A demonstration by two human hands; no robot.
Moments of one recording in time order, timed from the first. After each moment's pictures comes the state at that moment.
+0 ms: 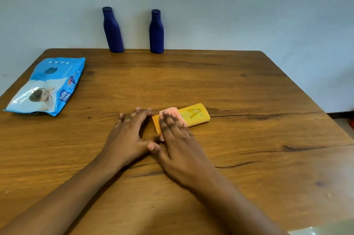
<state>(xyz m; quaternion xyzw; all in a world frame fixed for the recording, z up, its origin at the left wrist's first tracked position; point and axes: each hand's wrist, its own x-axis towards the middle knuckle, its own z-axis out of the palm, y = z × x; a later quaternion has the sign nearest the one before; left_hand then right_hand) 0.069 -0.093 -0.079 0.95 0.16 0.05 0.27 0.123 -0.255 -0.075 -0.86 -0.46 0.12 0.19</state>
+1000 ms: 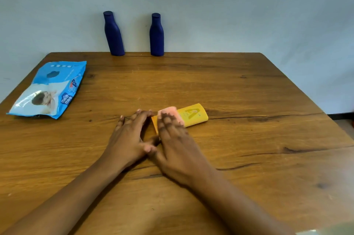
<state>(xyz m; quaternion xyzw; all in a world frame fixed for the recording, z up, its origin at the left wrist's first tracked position) 0.072 -0.094 -0.085 0.95 0.17 0.07 0.25 0.130 -0.246 -0.074 -0.85 -0.48 0.11 0.17</state>
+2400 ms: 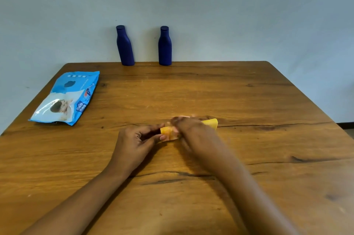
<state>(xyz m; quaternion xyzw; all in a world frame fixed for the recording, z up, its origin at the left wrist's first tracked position) 0.059 -0.100 -0.070 0.86 0.09 0.28 0.41 0.160 -0.256 -0.034 -0.83 -0.51 0.04 0.19</state>
